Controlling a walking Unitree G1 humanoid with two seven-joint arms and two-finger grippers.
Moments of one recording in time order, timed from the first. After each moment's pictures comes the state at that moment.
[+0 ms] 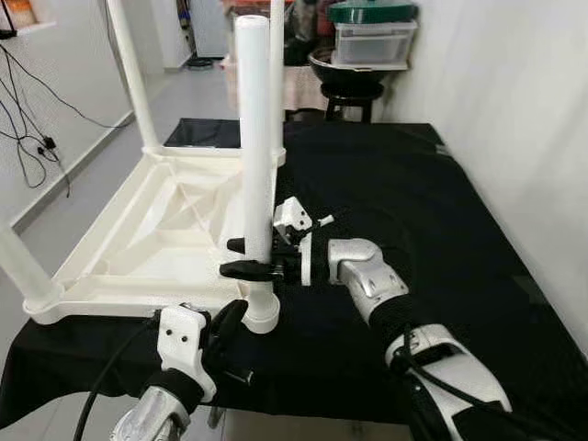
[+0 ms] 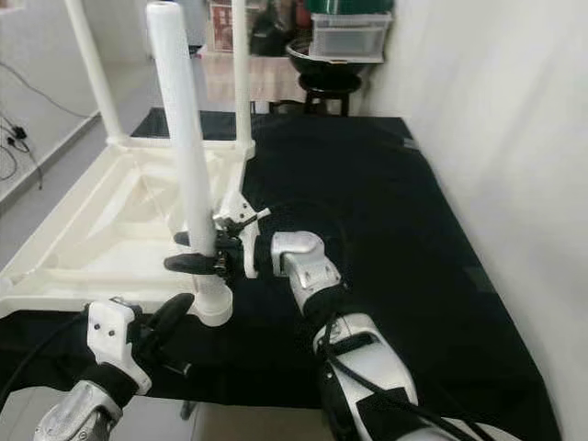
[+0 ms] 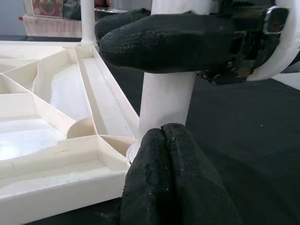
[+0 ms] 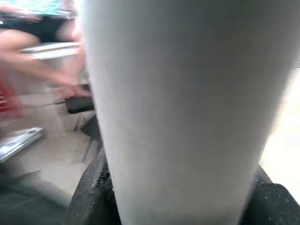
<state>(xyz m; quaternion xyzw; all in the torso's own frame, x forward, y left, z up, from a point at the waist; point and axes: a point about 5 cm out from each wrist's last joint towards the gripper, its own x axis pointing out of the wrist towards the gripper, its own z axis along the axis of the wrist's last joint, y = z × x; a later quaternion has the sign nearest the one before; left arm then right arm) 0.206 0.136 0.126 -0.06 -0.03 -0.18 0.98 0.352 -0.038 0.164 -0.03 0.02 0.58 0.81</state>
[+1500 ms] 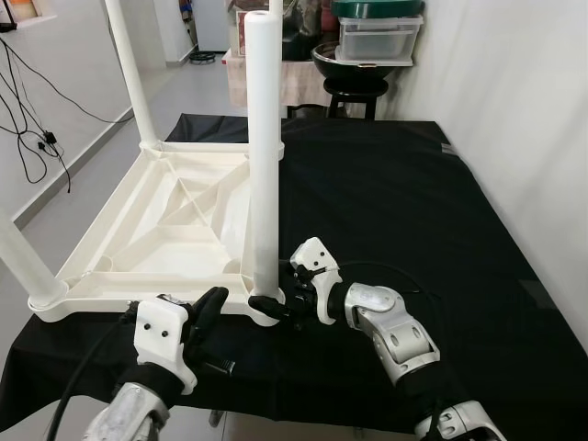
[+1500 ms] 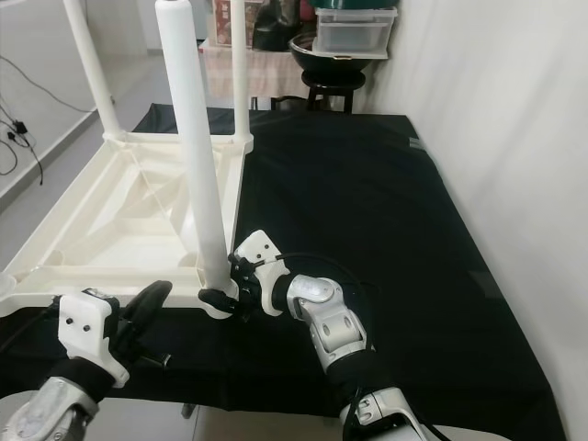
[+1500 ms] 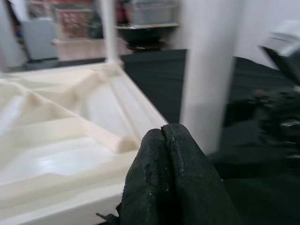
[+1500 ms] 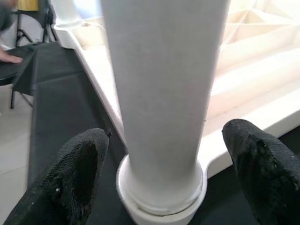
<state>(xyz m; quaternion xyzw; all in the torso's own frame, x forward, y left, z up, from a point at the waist) 0.199 0.166 0.158 0.00 -0.07 -0.11 0.99 0.321 -0.076 0.129 -0.09 0.09 0.50 0.86</state>
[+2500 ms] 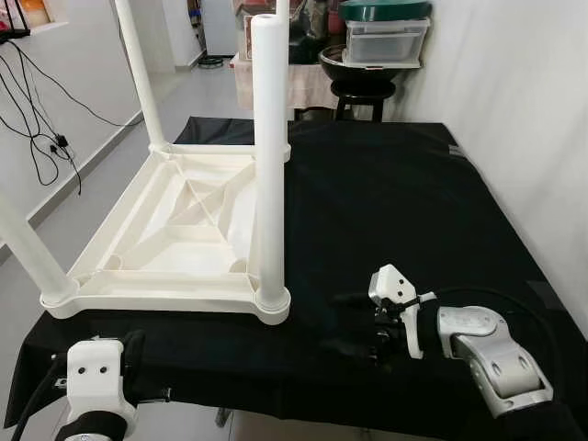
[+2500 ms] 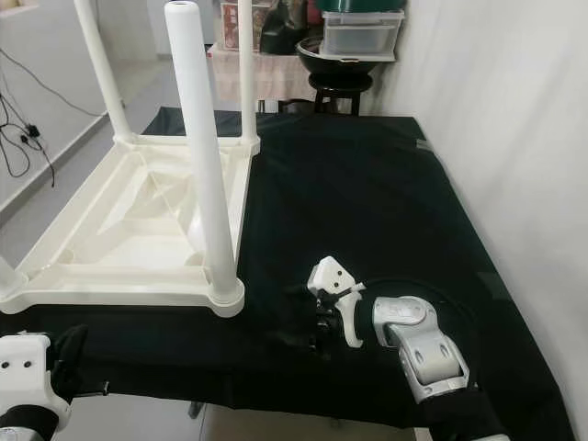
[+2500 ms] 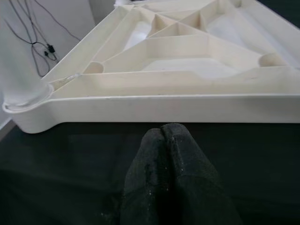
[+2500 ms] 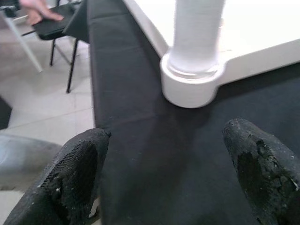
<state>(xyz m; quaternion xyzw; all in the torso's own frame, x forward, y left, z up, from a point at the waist) 0.168 0.213 0.113 0.03 0.04 0.11 0.99 0.276 -0.166 0.129 -0.13 0.16 0.56 0.80</state>
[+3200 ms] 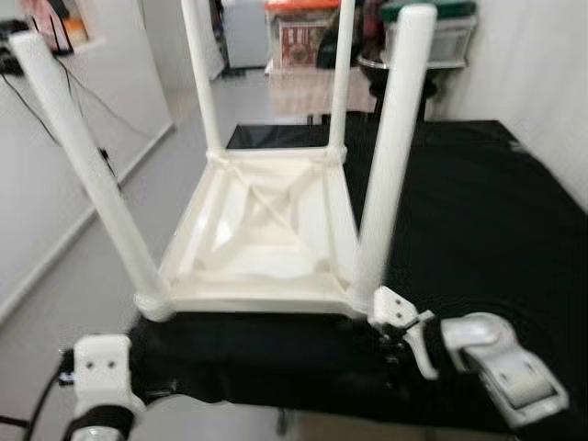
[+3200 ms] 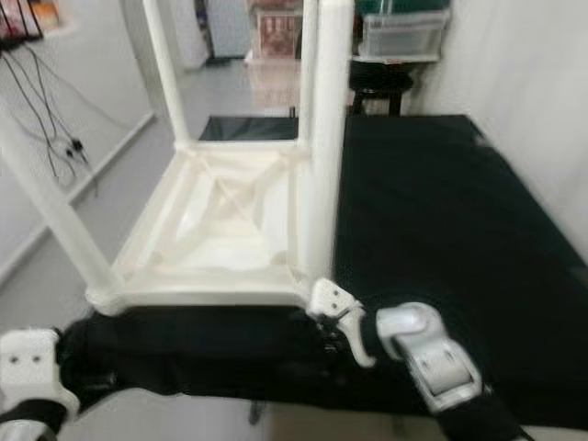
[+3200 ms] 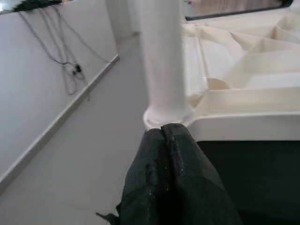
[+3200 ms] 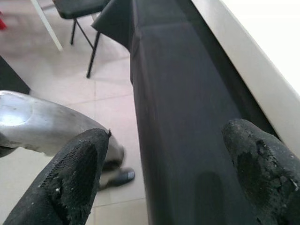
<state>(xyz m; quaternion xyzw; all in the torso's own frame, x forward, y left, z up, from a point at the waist) 0.176 0.210 0.122 0.04 0.01 0.09 1.00 0.265 -0.173 0.122 -0.17 0.21 0.58 0.77</state>
